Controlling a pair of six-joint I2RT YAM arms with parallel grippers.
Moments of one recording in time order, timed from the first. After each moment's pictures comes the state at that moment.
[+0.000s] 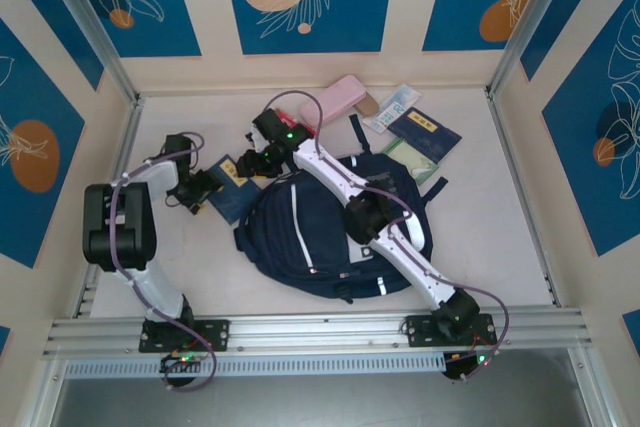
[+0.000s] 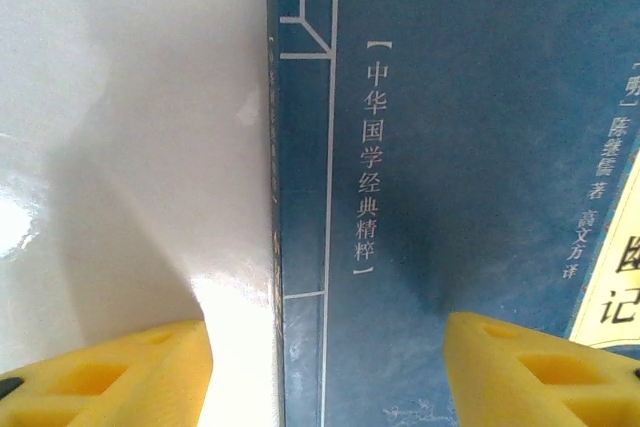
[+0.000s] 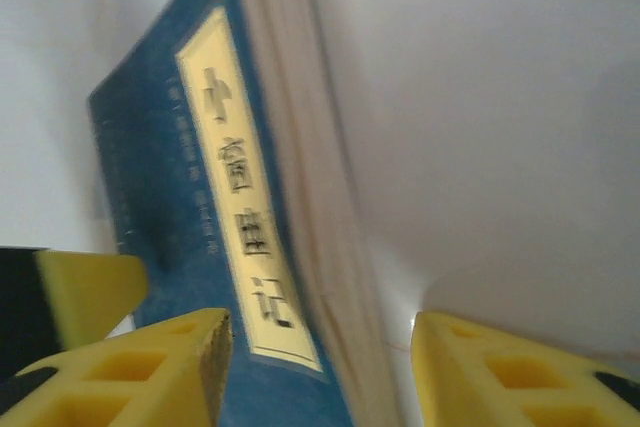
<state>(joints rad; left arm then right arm) 0.03 1.77 1.05 -0.57 0.17 -0.75 0.74 2.96 2.97 -1.01 -0.54 0.54</state>
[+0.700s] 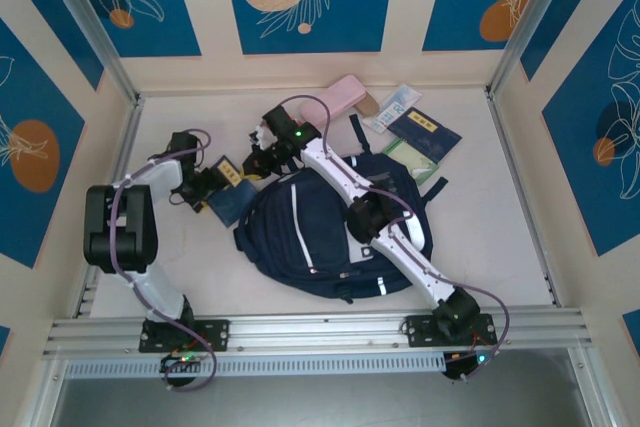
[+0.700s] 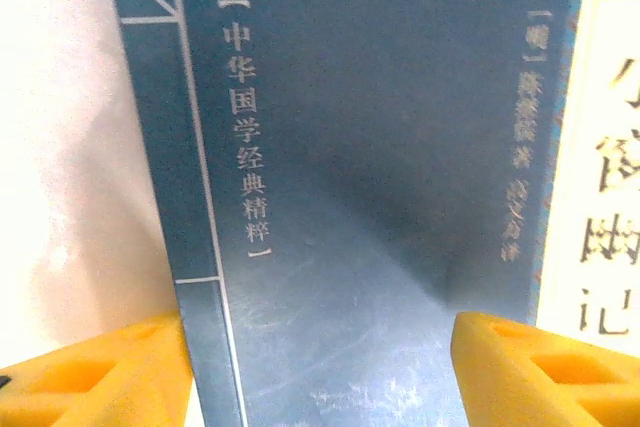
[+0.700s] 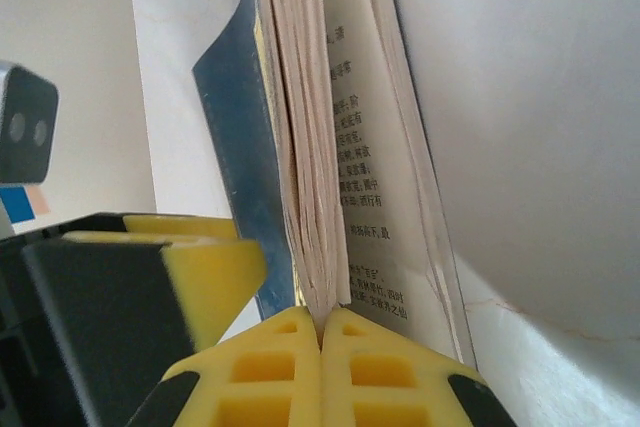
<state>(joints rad) -0.01 1.73 1.05 -0.58 0.17 -0.72 0.70 3.04 3.10 -1.02 -0.81 0.70</state>
